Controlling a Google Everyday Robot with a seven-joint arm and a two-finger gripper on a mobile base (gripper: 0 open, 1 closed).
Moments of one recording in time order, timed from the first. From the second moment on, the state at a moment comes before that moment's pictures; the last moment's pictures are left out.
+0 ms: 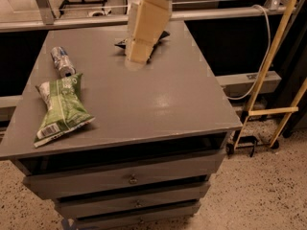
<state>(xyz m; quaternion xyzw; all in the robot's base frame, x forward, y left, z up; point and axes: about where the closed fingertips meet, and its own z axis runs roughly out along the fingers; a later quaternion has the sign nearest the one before) 0.489 0.034 1.076 -0.74 0.58 0.04 0.34</state>
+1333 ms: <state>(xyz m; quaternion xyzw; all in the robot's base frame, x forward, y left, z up) 0.523 0.154 0.972 -0.75 0.57 0.16 0.31</state>
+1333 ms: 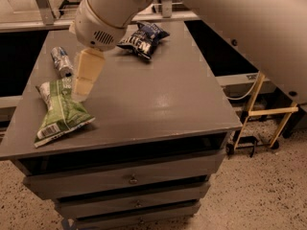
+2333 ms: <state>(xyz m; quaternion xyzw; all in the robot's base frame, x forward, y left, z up) 0.513 0.192 0.924 -0.77 0.56 0.17 0.26</state>
